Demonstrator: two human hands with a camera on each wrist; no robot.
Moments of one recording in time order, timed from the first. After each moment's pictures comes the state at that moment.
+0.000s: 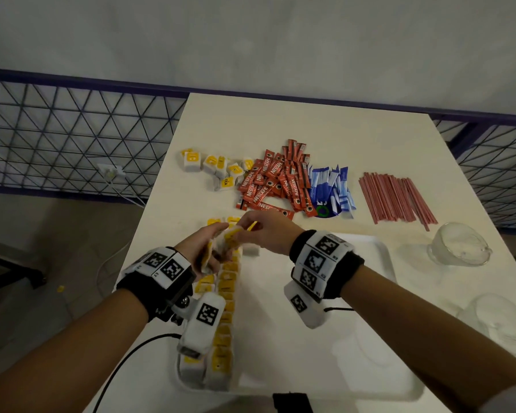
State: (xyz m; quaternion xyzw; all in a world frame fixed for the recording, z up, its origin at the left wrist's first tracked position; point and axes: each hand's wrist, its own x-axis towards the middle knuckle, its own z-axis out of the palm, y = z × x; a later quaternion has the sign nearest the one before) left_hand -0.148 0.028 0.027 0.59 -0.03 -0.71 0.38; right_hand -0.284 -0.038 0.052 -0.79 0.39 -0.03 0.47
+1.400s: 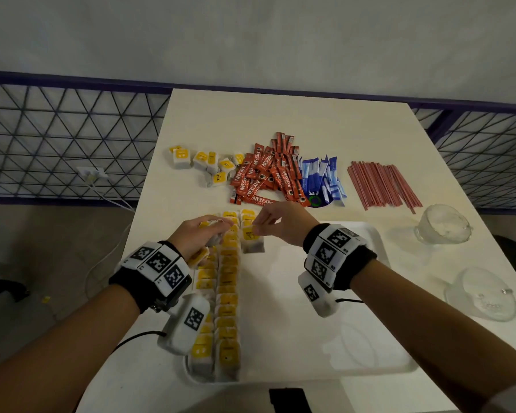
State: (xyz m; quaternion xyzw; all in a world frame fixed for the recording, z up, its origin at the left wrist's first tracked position) left_hand -0.133 0.032 0.018 0.68 -0.28 -0.56 0.38; right_hand -0.306 -0.040 0.046 -0.79 0.45 -0.07 0.42
